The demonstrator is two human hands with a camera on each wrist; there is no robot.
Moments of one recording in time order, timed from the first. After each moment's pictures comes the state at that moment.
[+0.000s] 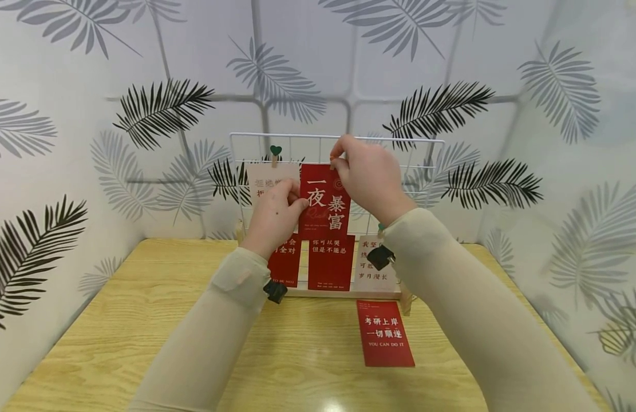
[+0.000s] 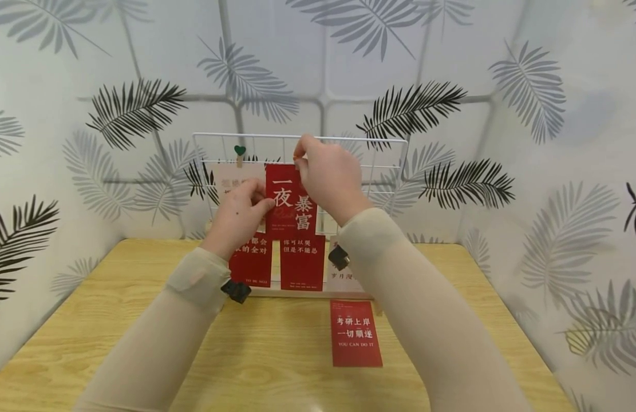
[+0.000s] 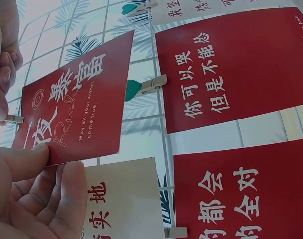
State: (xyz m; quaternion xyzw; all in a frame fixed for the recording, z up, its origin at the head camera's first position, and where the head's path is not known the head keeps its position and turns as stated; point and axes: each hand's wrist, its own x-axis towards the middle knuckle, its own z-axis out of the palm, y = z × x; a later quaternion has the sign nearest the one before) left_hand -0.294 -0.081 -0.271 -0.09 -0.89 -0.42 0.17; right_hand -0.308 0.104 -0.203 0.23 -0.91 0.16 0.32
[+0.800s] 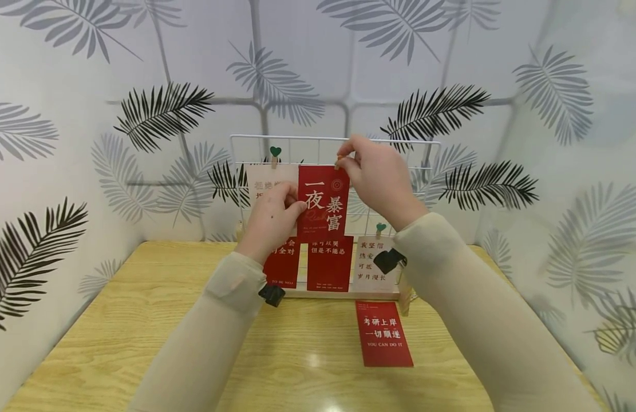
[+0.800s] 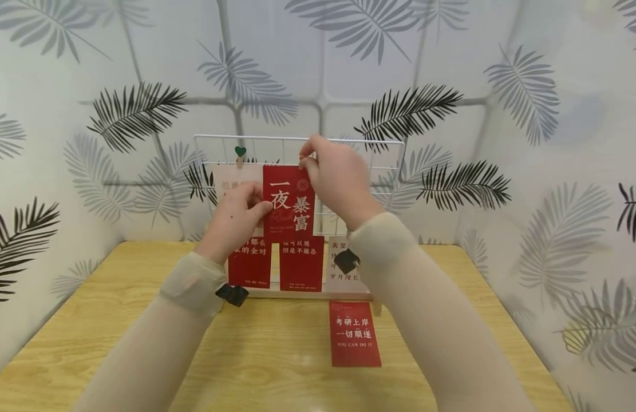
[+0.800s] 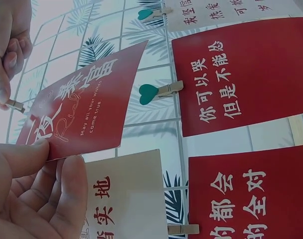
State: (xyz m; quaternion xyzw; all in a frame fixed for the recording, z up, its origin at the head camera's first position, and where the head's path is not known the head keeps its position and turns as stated) left_hand -0.285 -0.085 -0.268 -0.11 -0.89 -0.42 0.16; right_hand -0.294 0.119 -0.197 0.23 -0.89 0.22 0.31
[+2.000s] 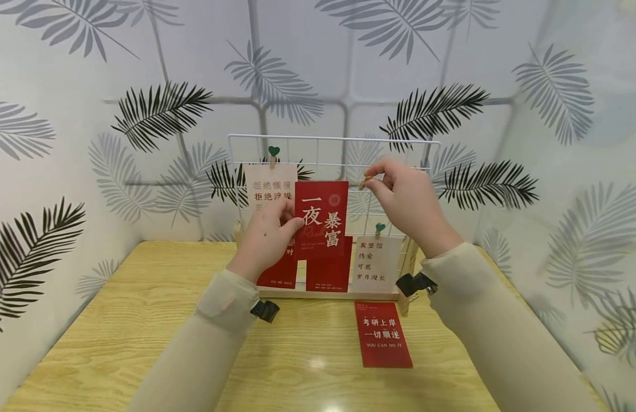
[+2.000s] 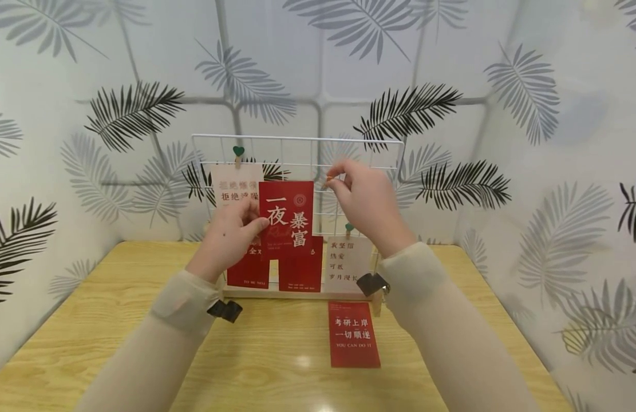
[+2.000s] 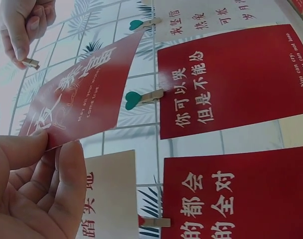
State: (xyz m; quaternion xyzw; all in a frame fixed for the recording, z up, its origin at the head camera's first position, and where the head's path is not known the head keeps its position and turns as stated) left_hand -0.269 -0.093 -0.290 -0.15 -0.87 -0.45 0.14; right_hand -0.278 0.164 -0.229 0.21 -0.89 0.29 0.28
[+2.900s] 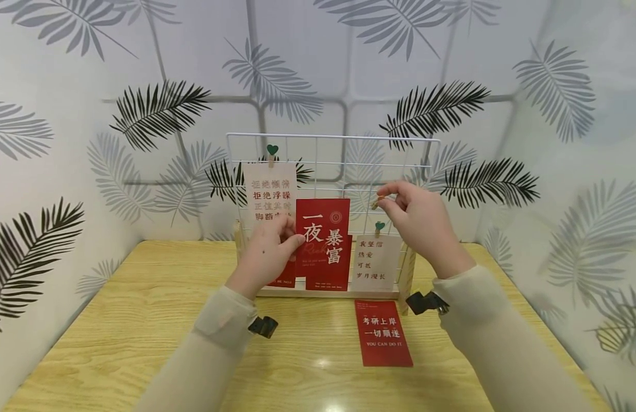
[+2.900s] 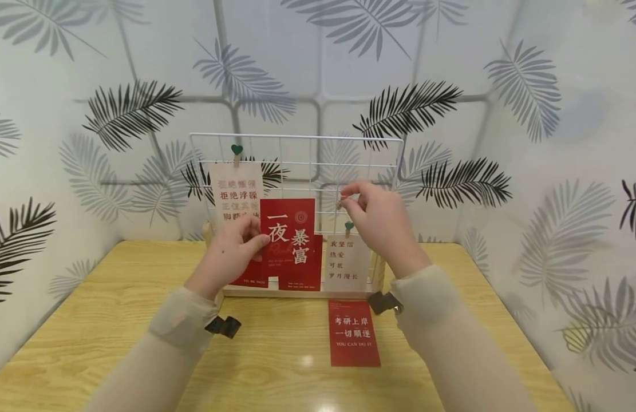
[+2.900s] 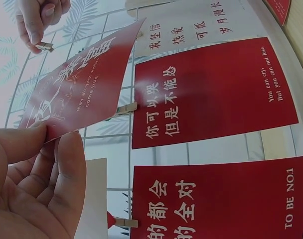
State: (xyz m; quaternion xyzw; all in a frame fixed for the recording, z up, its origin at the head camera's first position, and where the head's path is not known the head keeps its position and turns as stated) left_hand -0.260 -0.093 -0.316 -0.16 -0.86 -0.47 0.11; right_hand -0.268 0.188 -0.260 0.18 -0.90 0.31 0.25
